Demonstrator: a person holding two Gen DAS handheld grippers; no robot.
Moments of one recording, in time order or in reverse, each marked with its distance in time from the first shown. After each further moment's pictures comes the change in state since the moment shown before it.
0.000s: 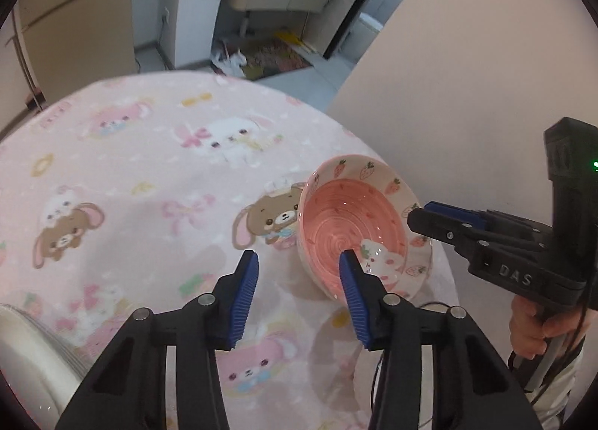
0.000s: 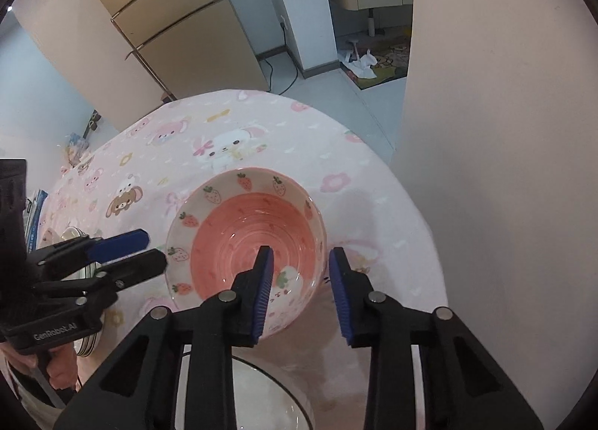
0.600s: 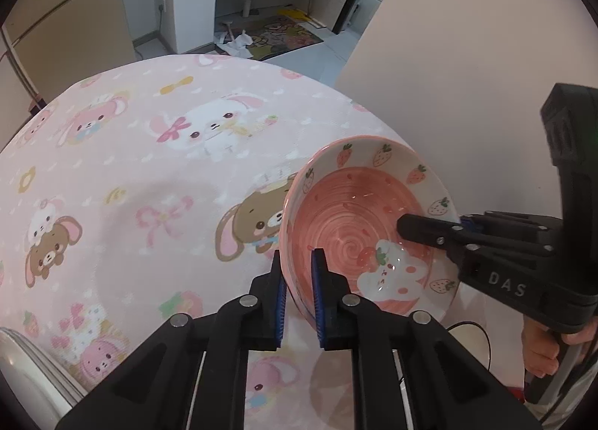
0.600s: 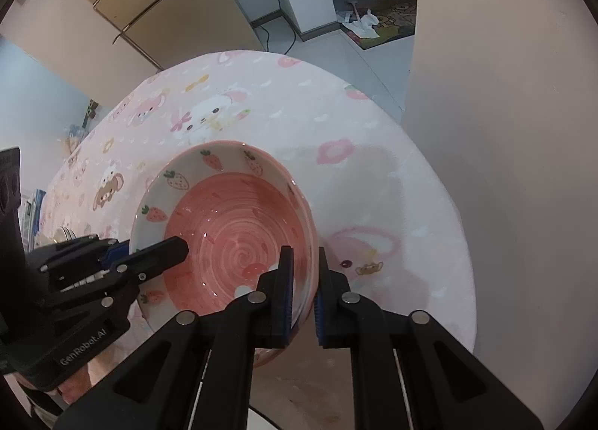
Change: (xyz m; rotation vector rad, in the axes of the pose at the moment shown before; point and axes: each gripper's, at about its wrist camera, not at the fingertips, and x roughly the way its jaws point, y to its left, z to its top) left arm 0.029 -0.019 0.009 0.042 0.078 0.084; right arm 0.042 -0.015 0.008 0.062 0.149 0.039
